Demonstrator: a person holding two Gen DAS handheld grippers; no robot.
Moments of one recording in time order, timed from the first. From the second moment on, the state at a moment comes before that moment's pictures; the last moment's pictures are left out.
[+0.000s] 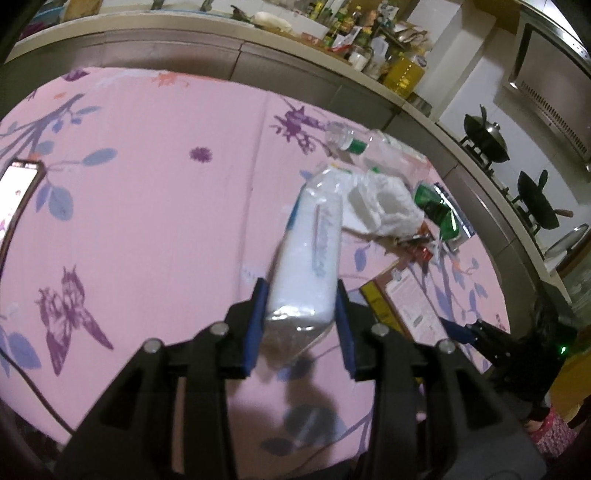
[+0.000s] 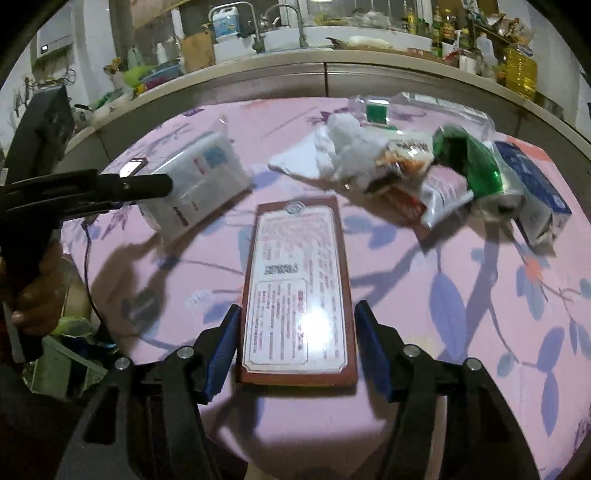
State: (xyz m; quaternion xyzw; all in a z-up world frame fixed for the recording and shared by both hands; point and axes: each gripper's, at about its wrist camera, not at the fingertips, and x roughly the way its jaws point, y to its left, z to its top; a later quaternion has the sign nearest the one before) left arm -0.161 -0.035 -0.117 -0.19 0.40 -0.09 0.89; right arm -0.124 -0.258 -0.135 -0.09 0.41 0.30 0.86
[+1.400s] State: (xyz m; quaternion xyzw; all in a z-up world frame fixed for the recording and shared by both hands) left arm -0.158 -0.049 -0.140 -0.14 0.44 -0.02 0.89; right arm -0.150 -0.338 -0.145 0.15 0.38 0.34 0.85
